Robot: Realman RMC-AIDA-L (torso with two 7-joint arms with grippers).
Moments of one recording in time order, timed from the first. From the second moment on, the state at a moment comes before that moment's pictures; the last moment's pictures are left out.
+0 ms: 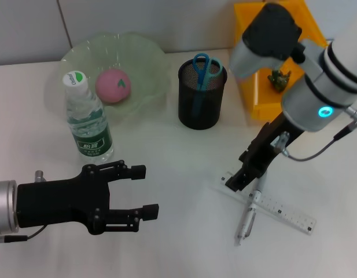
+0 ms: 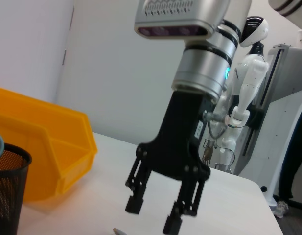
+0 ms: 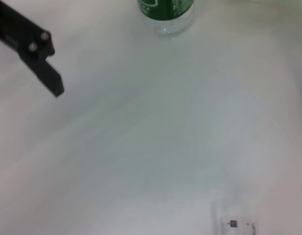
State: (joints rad) left arm -0.41 -2.01 1.22 0.62 1.56 1.62 -1.30; right arm 0.72 2.08 -1.38 -1.29 -2.54 -1.69 2.50
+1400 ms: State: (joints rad) left arm -0.42 -2.01 1.18 0.64 1.75 1.55 -1.28; right arm 0.59 2.08 -1.52 -1.27 -2.55 -1.46 2.48
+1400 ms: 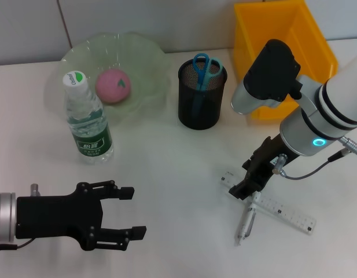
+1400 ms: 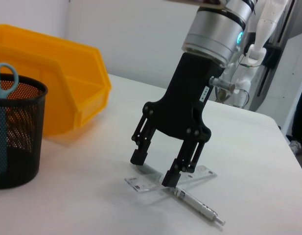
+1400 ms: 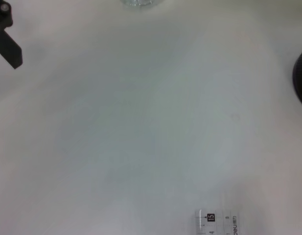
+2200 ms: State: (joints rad) left arm -0.42 -2.02 1.17 0.64 1.75 1.56 -1.28; right arm 0.61 2.08 -1.57 -1.22 -2.53 -1.39 2.47
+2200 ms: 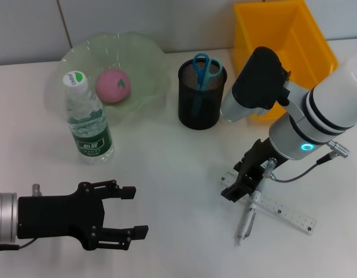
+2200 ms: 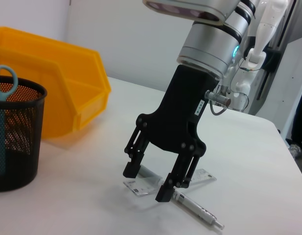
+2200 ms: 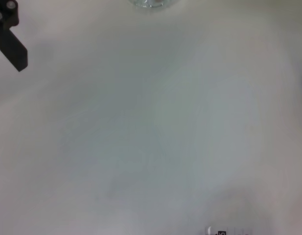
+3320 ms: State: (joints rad) left arm -0.42 -2.02 1.17 0.64 1.75 1.56 -1.28; right arm 0.62 2.08 -1.59 -1.18 -2.54 -1.35 2.47
